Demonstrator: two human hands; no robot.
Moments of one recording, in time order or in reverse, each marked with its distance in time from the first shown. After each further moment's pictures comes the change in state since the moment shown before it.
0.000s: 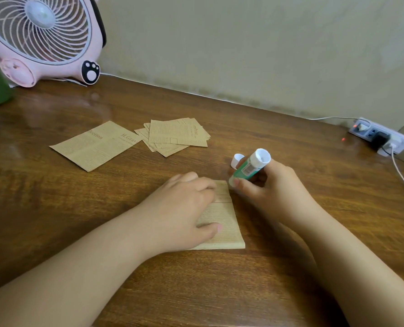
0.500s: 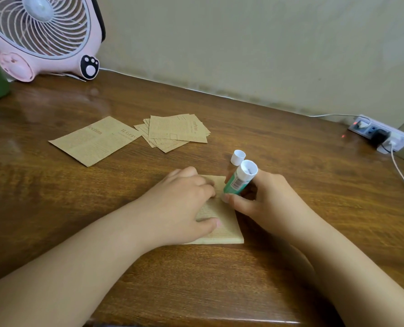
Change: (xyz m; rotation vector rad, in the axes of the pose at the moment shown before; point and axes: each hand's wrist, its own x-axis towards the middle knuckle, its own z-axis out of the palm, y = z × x) left_hand 0.002 -0.001 0.000 0.038 -0.028 -0.019; right_hand -0.019 -0.007 0.009 -0.016 -0.083 -0.094
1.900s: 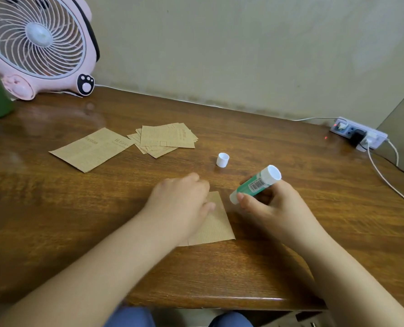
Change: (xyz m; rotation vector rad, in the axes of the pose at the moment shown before) left_hand 0.005 0.044 -0.009 0.144 0.062 -0.241; right_hand -0.044 0.007 -0.021 0.271 0.157 0.161
